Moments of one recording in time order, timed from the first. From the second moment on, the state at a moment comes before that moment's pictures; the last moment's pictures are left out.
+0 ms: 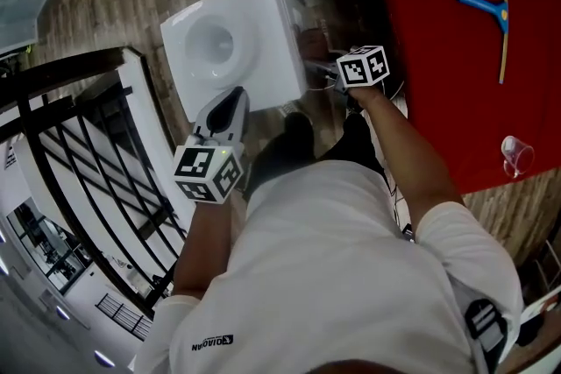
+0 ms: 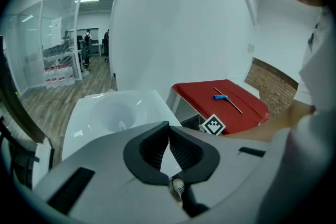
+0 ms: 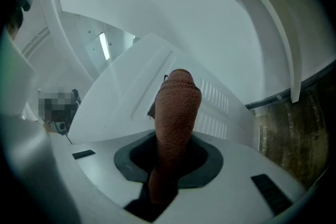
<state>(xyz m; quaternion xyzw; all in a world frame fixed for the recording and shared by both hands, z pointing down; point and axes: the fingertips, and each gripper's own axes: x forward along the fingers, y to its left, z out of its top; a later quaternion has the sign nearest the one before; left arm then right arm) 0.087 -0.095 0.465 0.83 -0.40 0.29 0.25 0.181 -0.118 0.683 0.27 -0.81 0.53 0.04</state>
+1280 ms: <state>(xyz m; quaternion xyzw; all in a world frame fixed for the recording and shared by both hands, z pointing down) 0.061 -0.106 0.467 0.82 -0.42 0.30 0.26 0.182 -0.115 0.852 0.32 -0.72 0.58 0.22</state>
